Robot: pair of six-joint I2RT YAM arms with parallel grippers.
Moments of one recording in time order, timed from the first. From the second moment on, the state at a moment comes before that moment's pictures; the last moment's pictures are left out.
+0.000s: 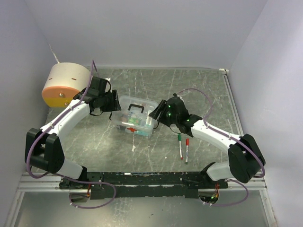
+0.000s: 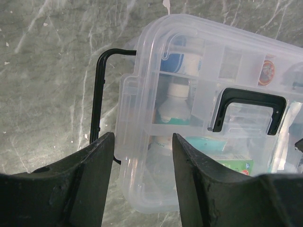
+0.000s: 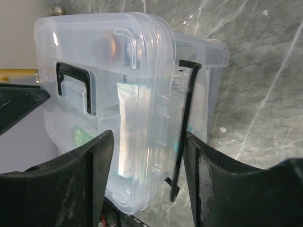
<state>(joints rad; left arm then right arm) -0.34 1.47 1.14 -0.56 0.11 -0.39 0.63 1.37 0.80 -0.04 -0.02 0.99</state>
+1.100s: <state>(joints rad) -0.34 1.48 1.14 -0.55 0.12 -0.39 0.75 1.41 0.95 -0.25 0.34 0.96</state>
